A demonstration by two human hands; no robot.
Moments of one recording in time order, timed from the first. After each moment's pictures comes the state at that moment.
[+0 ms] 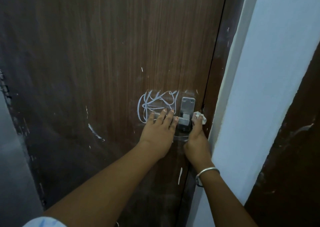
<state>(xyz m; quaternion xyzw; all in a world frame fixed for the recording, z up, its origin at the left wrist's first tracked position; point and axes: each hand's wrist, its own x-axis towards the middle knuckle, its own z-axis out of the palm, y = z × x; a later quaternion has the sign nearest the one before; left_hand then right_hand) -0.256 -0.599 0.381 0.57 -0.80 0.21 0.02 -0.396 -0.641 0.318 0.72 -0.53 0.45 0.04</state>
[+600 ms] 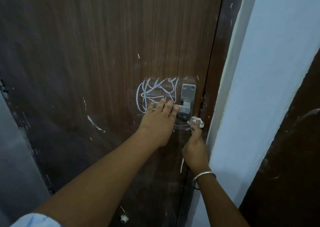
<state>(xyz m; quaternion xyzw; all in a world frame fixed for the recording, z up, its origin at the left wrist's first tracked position) -0.256 -0.602 0.382 0.57 -0.80 0.19 0.00 -0.393 -0.642 0.259 0.68 -0.57 0.47 -0.01</state>
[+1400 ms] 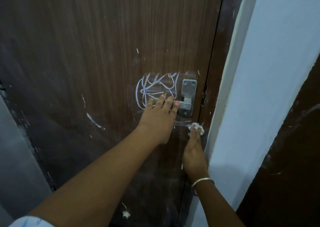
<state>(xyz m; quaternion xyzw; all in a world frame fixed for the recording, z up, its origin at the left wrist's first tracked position) -0.256 -0.600 0.386 0.57 -0.80 0.19 -0.02 -0.393 -0.641 0.222 0.70 -0.57 0.43 0.03</state>
